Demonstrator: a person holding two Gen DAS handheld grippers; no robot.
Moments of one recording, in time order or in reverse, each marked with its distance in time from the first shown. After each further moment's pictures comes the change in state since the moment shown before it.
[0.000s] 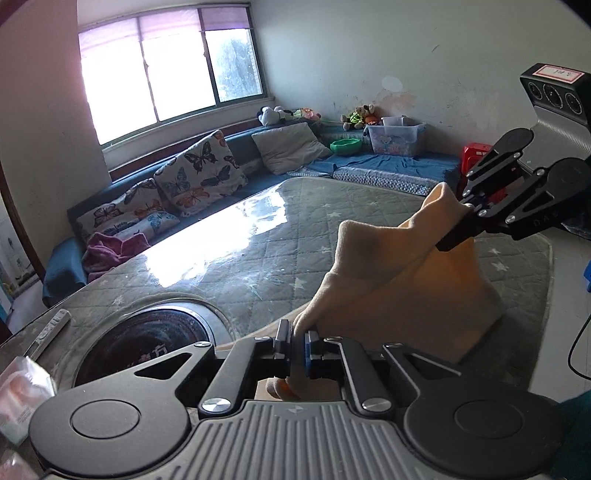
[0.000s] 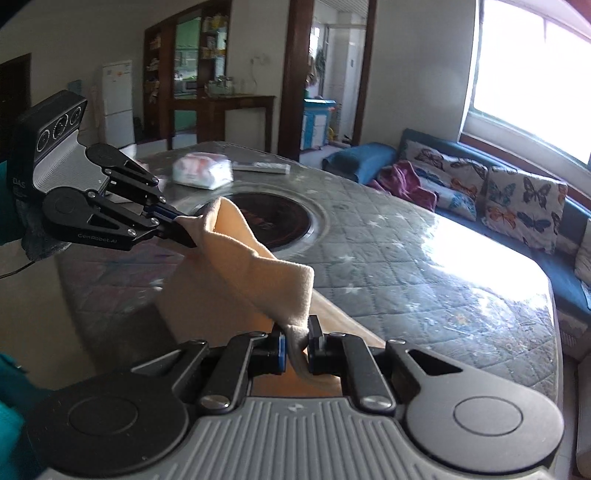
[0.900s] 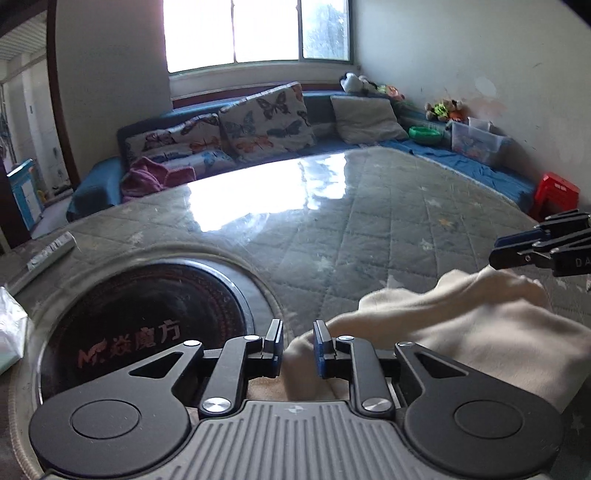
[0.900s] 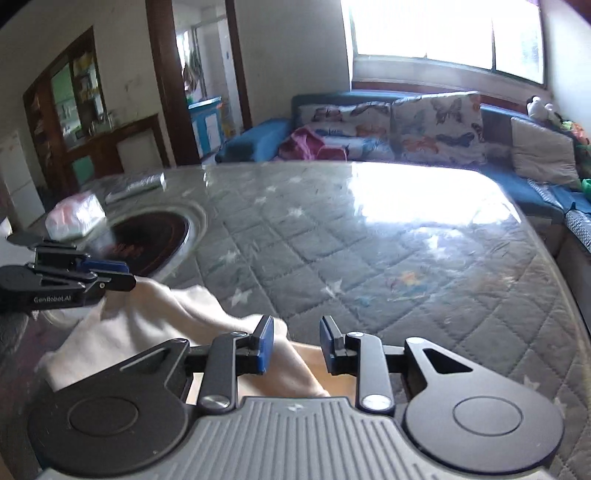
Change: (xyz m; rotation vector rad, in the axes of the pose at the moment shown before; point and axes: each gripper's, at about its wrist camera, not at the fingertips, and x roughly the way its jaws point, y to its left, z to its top) left arm 0.082 0.047 0.002 -0.270 0.083 0.154; right arm 0.093 -0.089 -0.020 0.382 -0.002 -0.177
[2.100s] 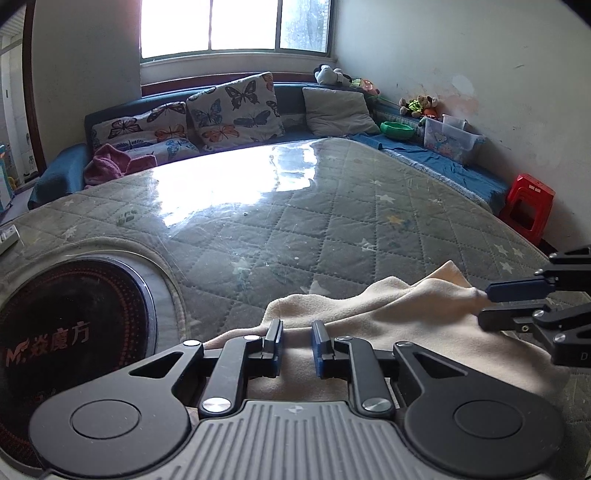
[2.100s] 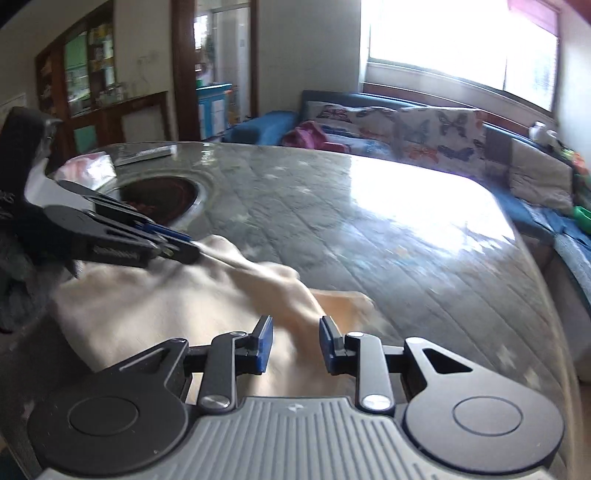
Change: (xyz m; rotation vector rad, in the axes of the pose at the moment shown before) left arm 0.030 -0.047 0.011 -0.012 0.038 -0.115; right arm -0.027 0.016 -0.034 -0.101 0.028 -0.076
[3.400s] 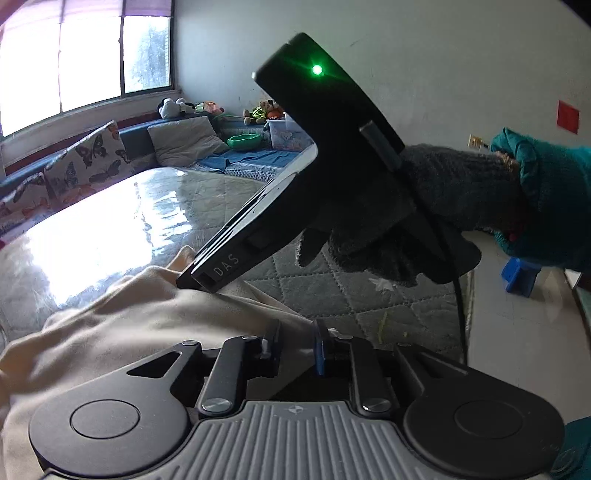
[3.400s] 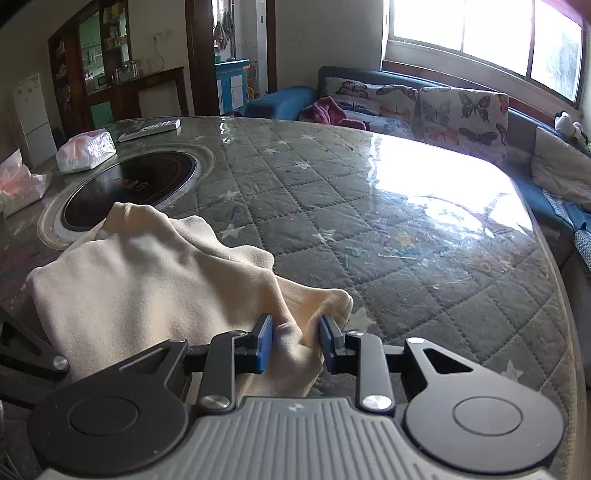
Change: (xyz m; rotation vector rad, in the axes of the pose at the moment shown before) left arm -0.029 -0.138 -0.055 0.300 -0.063 -0.367; right arm 0.032 -0.026 0.009 -0.057 0.079 0.079
